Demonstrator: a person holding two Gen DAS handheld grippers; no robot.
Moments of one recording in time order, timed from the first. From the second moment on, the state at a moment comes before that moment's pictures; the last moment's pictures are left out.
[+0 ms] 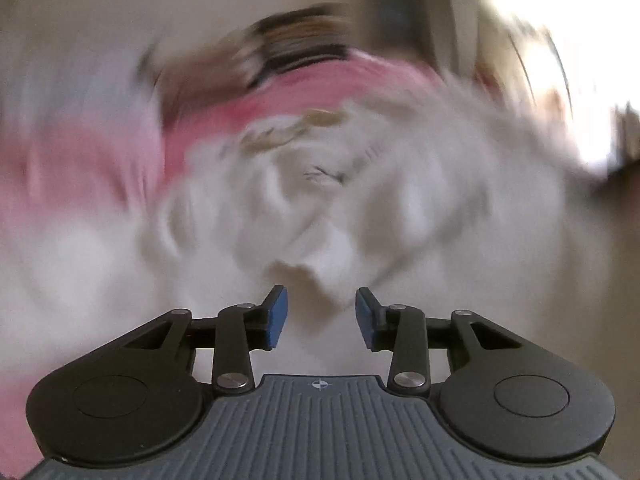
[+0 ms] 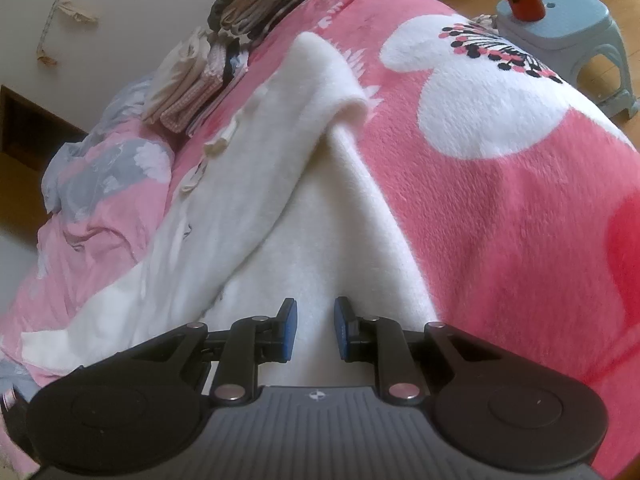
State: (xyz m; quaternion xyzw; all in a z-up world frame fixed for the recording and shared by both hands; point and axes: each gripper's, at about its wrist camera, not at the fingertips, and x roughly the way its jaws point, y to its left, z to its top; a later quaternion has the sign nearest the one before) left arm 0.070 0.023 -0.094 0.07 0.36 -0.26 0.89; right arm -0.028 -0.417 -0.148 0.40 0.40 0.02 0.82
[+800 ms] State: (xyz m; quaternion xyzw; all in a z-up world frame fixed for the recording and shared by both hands) left arm 0.126 0.012 -0.070 -0.04 0.28 -0.15 0.95; right arm -0.028 -0.416 -0.151 0.41 0.39 0.02 0.83
